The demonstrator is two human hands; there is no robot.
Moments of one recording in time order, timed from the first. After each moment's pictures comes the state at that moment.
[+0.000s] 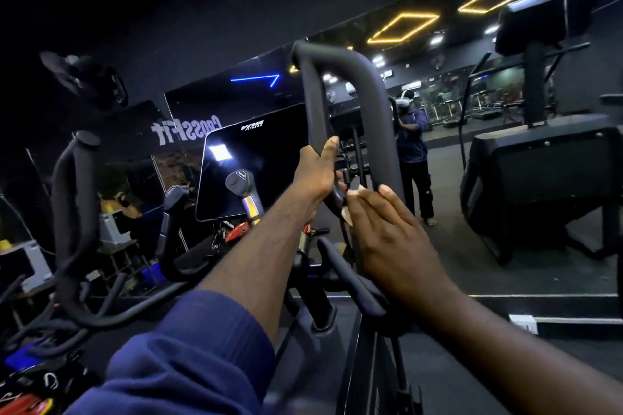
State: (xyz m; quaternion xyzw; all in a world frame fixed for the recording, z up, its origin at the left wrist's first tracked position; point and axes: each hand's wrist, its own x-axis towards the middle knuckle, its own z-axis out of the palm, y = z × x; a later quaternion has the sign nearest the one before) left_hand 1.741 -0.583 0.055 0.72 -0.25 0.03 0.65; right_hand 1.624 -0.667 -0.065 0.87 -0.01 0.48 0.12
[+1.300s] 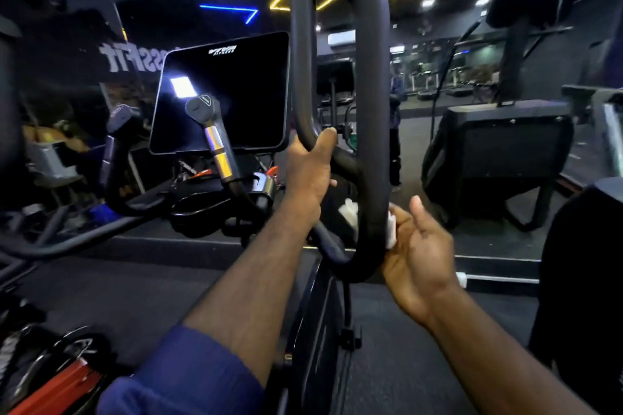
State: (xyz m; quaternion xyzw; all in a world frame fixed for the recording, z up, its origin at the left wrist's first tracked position) left_hand 1.713 -0.594 -0.039 0.62 -0.21 0.02 0.75; right_hand 1.583 -0.676 -0.136 0.44 -0.01 0.21 -0.87
